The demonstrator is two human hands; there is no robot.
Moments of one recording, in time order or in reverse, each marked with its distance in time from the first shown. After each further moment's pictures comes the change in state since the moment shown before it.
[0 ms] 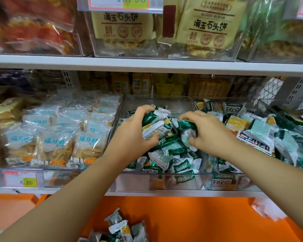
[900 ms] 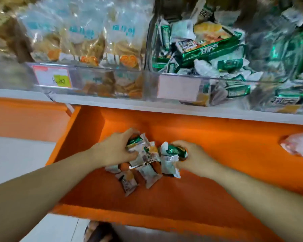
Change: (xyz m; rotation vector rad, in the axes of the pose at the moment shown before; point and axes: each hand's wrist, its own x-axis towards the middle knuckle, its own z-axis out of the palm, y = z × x) left_hand -0.195 -0.152 0.018 0.224 -0.720 -0.327; right_hand -0.135 -0.079 0.225 0.623 -0.564 0.205
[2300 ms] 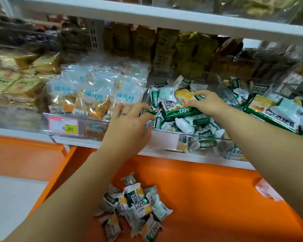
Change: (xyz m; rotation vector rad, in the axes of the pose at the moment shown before) left_hand 0.008 0.096 -0.107 0.249 0.921 0.312; right_hand 0.036 -0.125 -0.209 0.026 0.572 0.110
